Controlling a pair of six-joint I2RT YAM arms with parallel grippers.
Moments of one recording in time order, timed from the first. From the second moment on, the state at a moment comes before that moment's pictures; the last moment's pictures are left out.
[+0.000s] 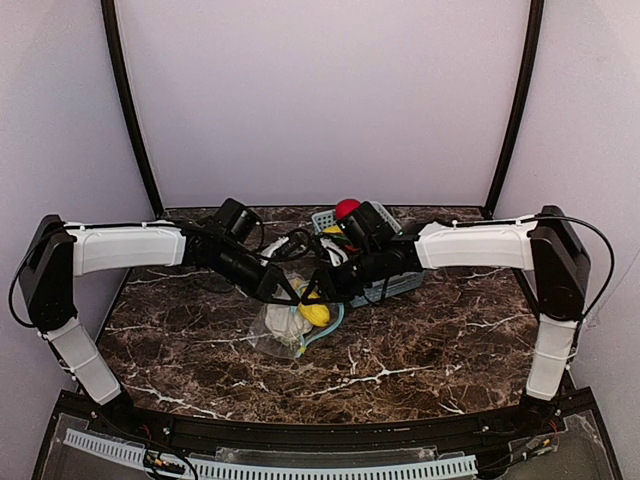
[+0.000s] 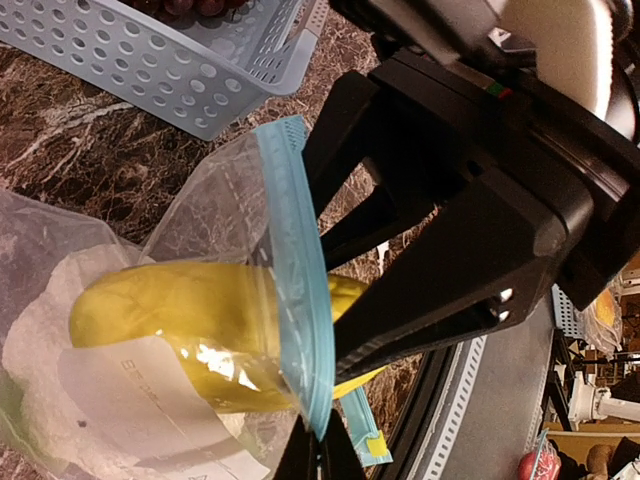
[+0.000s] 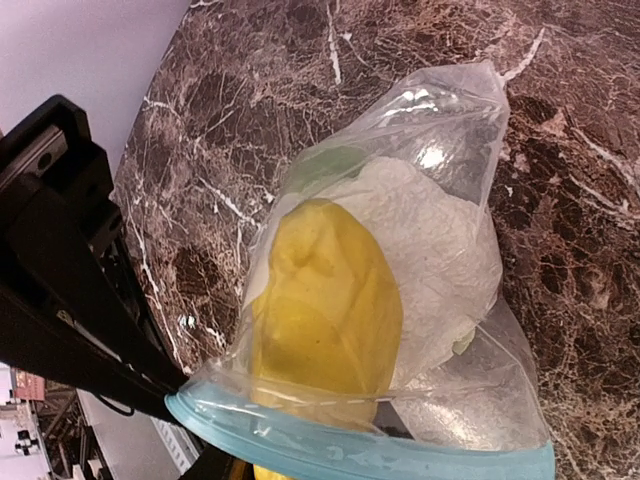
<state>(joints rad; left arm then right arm) -0.66 1.67 1.17 -0.46 0.70 -0.17 0.88 1.90 1.40 -0.36 -0.48 0.51</state>
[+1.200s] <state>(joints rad) -0.66 1.68 1.15 -0.40 0.63 -0.23 0.91 1.93 1.21 0.00 -0.10 0.84</state>
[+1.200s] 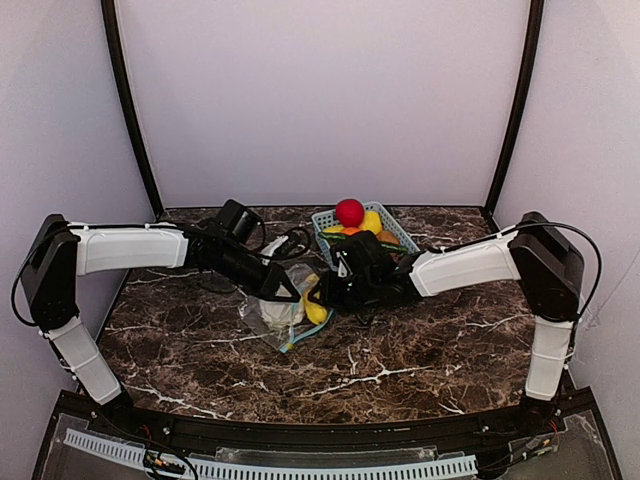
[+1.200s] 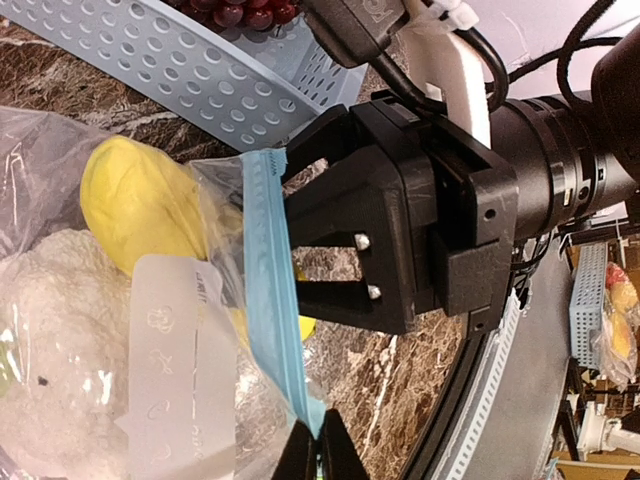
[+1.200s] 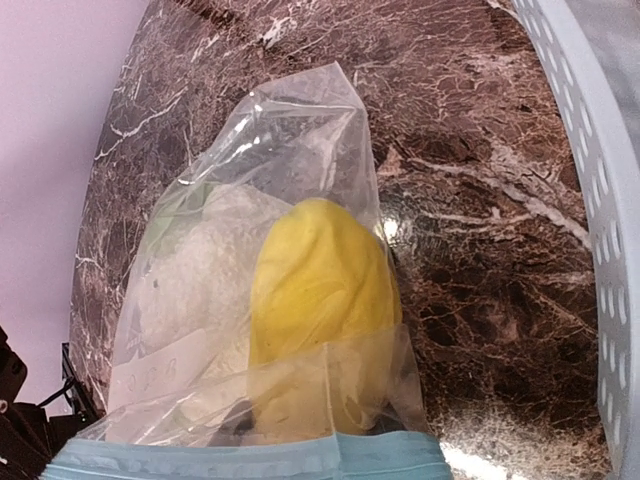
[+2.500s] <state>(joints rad) -0.51 1.90 1.25 -0.33 0.30 -0.34 0.90 2.01 1.18 0.11 -0.20 0.58</state>
